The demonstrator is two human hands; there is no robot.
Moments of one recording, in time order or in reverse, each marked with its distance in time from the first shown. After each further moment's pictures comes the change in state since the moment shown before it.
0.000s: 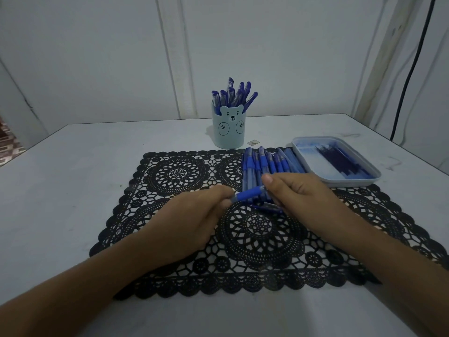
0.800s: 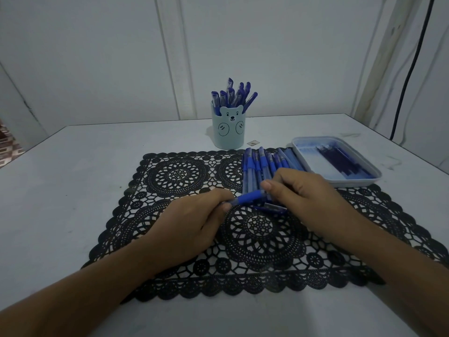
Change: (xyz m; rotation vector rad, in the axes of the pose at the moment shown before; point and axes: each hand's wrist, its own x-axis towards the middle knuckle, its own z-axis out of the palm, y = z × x) left_hand -0.002 -0.010 0.013 0.025 0.051 -0.011; right_hand 0.002 0.003 -0.004 -0.205 0.041 -0.057
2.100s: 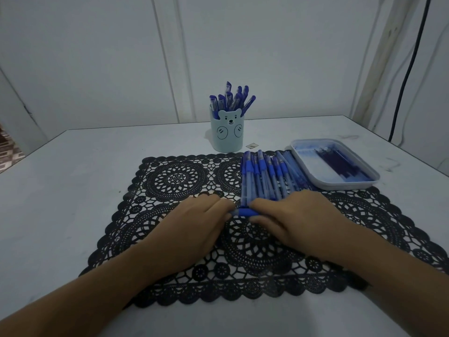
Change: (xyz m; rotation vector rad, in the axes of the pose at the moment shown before) left_hand 0.003 0.000 0.003 0.198 -0.052 0.123; right_hand -0.004 0.013 0.008 -0.664 -0.119 -0.412
